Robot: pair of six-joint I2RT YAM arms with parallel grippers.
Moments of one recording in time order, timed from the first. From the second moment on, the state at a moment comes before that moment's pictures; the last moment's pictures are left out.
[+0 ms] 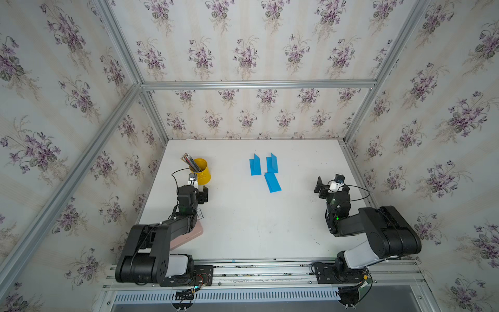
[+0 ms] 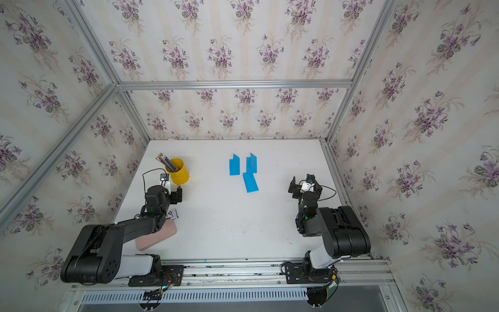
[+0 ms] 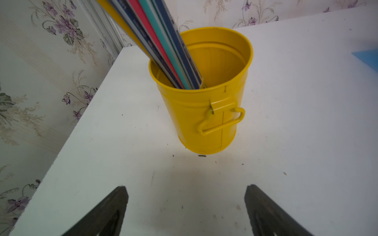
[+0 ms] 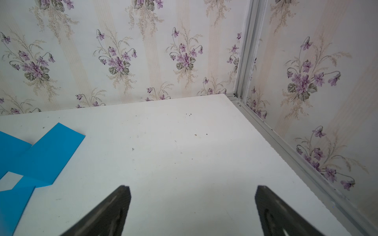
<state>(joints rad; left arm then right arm) -0.02 1.42 0.32 0.65 -0.19 0.11 0.09 1.55 0.20 1.21 0.25 0.05</state>
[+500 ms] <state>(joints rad) -0.01 1.55 0.40 0.77 -0.13 0.10 0.09 1.55 0.21 1.23 0.24 0.06</state>
